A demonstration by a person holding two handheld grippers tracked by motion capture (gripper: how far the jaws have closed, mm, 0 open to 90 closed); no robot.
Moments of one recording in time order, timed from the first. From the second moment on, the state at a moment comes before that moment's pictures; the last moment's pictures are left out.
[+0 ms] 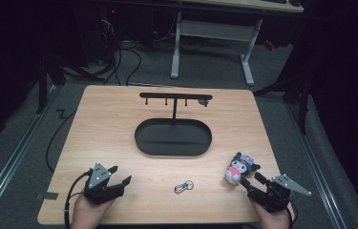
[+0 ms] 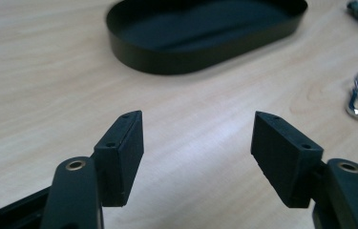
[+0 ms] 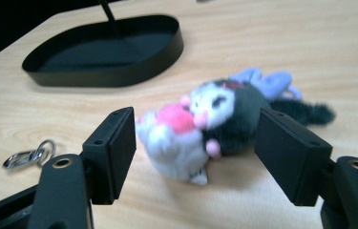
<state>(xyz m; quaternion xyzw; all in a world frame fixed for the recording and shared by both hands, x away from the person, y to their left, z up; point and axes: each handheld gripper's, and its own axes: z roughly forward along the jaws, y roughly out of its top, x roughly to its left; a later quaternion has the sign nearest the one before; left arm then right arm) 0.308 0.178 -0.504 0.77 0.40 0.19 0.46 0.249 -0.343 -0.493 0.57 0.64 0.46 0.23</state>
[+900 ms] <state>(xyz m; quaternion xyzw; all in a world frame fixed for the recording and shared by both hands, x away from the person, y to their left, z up) 0.299 0.190 -0.510 0.76 0.41 0.19 0.47 0.288 -0.361 -0.513 0.57 0.69 0.35 0.26</state>
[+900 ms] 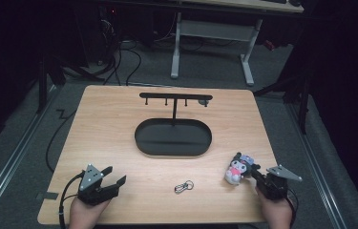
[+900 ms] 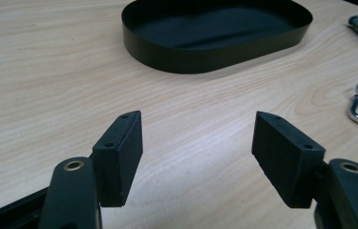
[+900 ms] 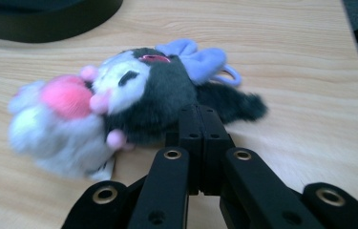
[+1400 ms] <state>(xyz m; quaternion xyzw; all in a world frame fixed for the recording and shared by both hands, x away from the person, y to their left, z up) 0.284 0.199 -0.509 0.75 0.42 0.17 0.49 0.301 -0.342 -0.502 0.54 0.71 0.38 0.27</state>
